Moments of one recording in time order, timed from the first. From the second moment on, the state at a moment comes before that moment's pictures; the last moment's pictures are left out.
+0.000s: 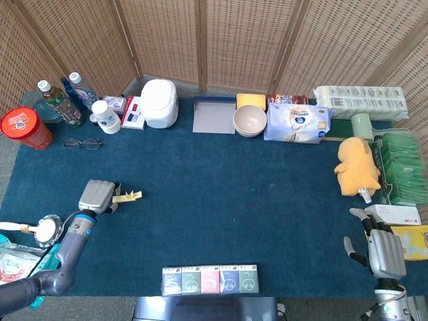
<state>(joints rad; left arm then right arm) -0.57 -1.55 -0.10 -1.29 1.03 0.95 0.45 0.02 -1.23 0.07 -1.78 -1.40 1.49 -0.10</state>
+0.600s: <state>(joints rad) -0.58 -1.52 -0.11 -1.33 1.04 0.96 0.45 0.02 -1.24 0.08 -1.77 -1.40 1.50 -0.08</state>
